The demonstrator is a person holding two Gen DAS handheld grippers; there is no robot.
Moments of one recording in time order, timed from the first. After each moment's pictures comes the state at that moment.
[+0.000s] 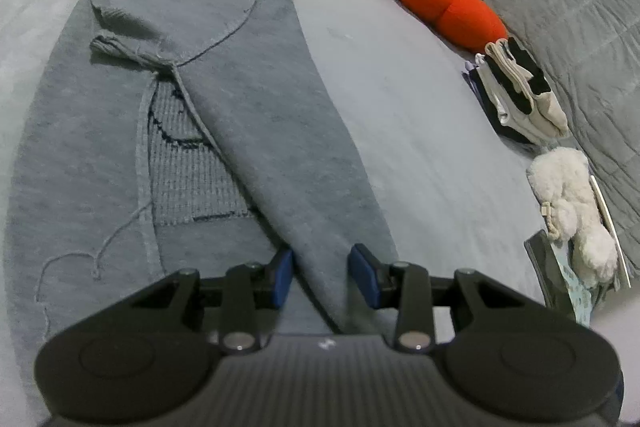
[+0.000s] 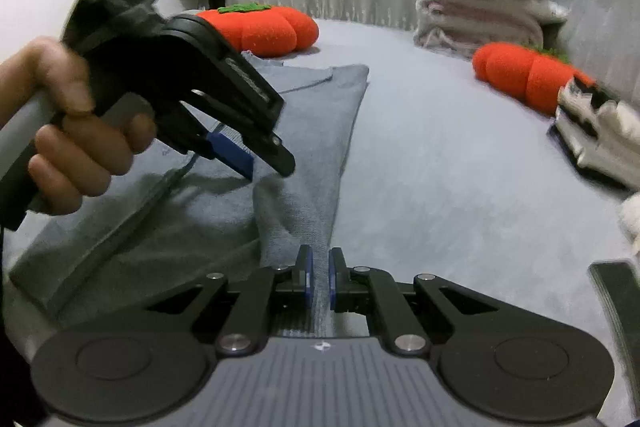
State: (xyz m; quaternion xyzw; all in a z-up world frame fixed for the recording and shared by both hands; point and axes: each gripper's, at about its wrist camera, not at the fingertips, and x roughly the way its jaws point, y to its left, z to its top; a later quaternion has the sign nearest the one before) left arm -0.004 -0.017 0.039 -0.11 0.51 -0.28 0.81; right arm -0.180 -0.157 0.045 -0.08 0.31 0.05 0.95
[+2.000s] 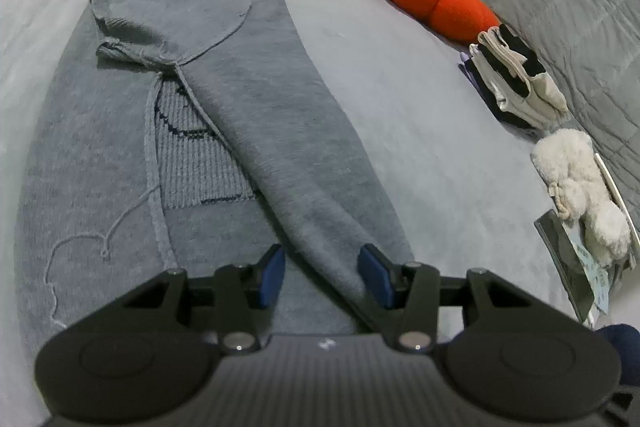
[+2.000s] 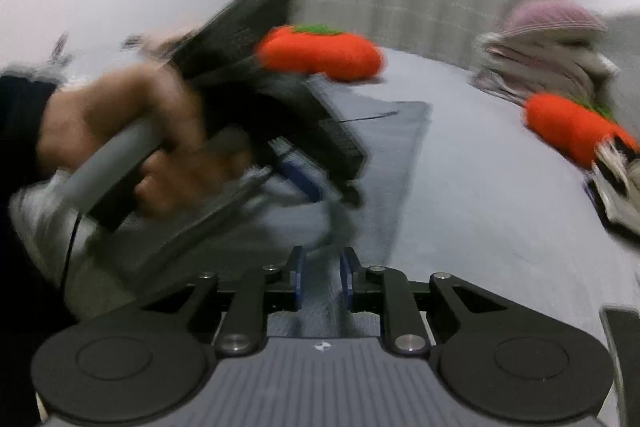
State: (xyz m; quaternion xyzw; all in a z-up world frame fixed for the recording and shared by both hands) left arm -0.029 -0.012 0.037 -0.07 0.48 -0.28 0.83; right arm -0.205 -0.135 0.055 -0.13 0.29 0.13 0.94
